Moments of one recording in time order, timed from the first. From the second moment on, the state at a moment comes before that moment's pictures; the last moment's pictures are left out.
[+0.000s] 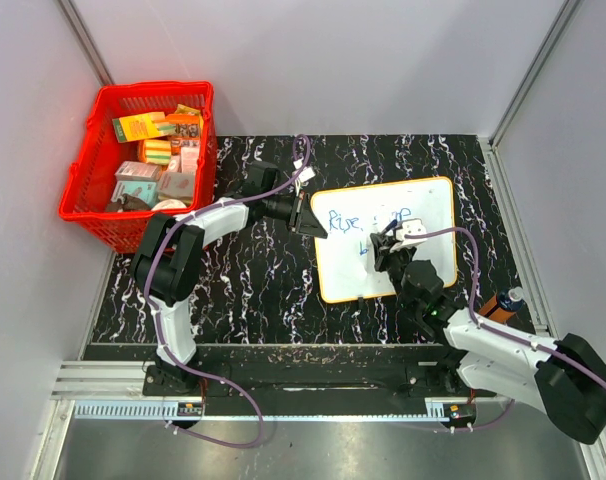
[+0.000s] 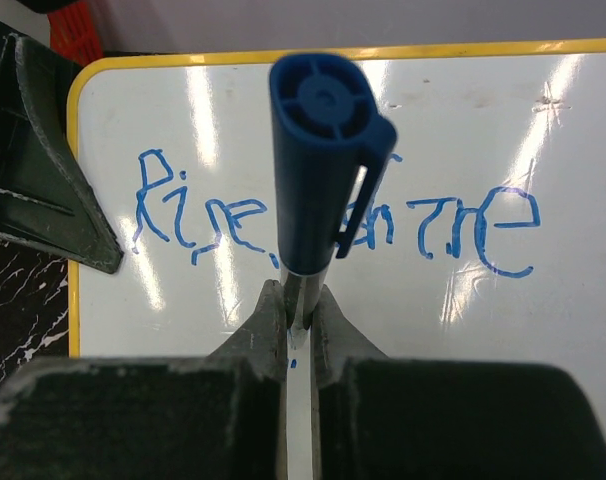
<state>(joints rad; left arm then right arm) -0.43 1.93 1.27 -0.04 1.12 -0.22 0.73 0.98 0.29 0.70 0.47 0.11</state>
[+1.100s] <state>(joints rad) -0.43 1.93 1.27 -0.04 1.12 -0.22 0.73 1.01 0.29 0.70 0.51 0.12</state>
